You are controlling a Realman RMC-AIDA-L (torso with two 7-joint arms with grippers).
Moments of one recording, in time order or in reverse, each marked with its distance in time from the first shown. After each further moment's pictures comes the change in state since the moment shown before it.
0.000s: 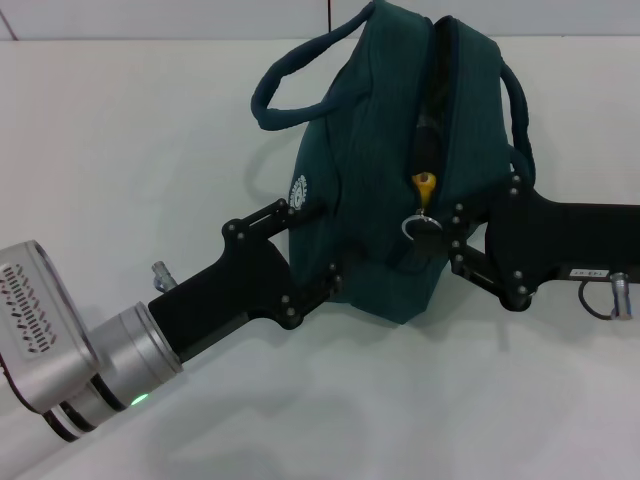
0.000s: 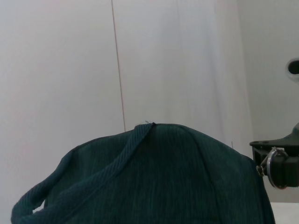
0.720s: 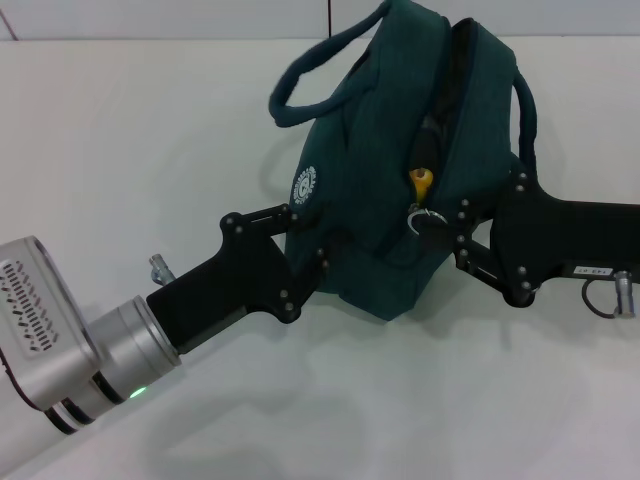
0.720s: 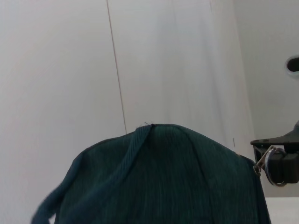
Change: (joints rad) left arm 0.002 0.000 -0.001 0.025 0.002 -0.008 0.020; right arm -0.009 -0.003 0.002 0.012 0.017 0.008 0.002
